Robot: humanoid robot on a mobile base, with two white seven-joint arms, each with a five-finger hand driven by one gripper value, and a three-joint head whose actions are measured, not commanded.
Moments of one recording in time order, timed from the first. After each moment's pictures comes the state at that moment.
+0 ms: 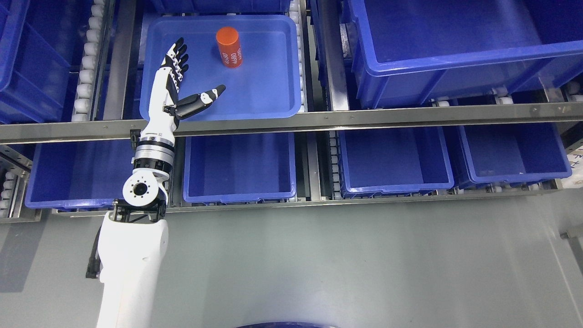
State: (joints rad) left arm -0.29 0.00 0.02 -1.56 -0.04 0.03 -0.01; right arm 0.00 0.00 0.00 0.00 0.00 0.04 0.03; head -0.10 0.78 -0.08
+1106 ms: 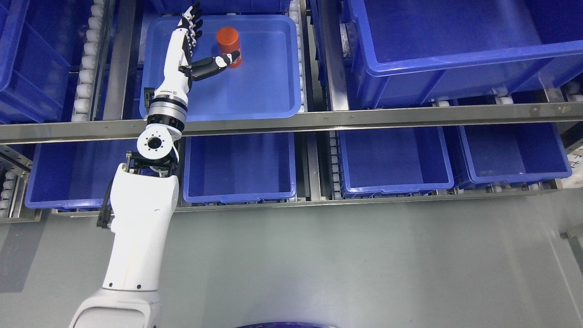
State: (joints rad) left arm -0.54 0.00 -0.04 -1.32 -0.08 0.04 -0.01; right arm 0.00 0.00 0.00 0.00 0.00 0.04 0.03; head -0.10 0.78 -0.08
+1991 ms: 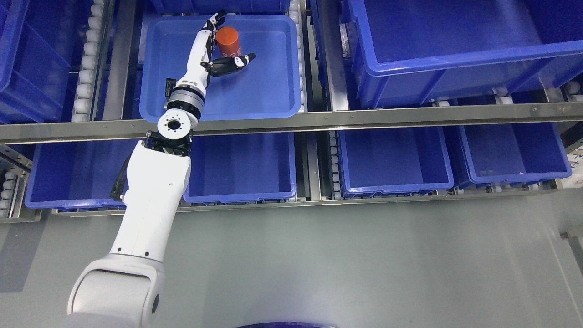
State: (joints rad) left arm -0.69 0.00 -0.10 -1.03 -0.09 0.01 -0.01; right arm 0.00 0.00 0.00 0.00 0.00 0.04 0.03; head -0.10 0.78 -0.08
